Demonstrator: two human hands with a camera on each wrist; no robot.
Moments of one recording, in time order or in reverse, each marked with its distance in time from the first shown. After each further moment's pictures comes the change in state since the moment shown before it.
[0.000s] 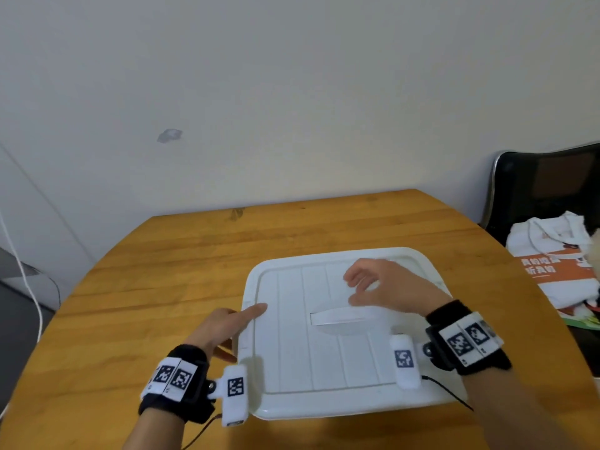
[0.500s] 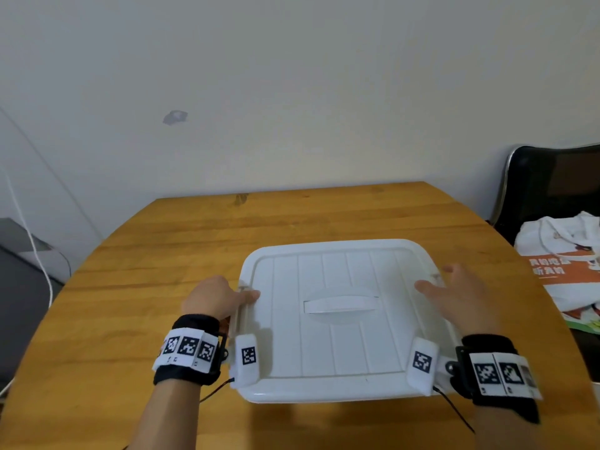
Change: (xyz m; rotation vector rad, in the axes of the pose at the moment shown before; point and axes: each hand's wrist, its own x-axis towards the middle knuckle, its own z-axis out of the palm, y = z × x) left_hand 0.001 0.021 0.005 0.487 0.295 0.014; right_hand -0.045 0.066 -0.025 -0.022 0.494 0.576
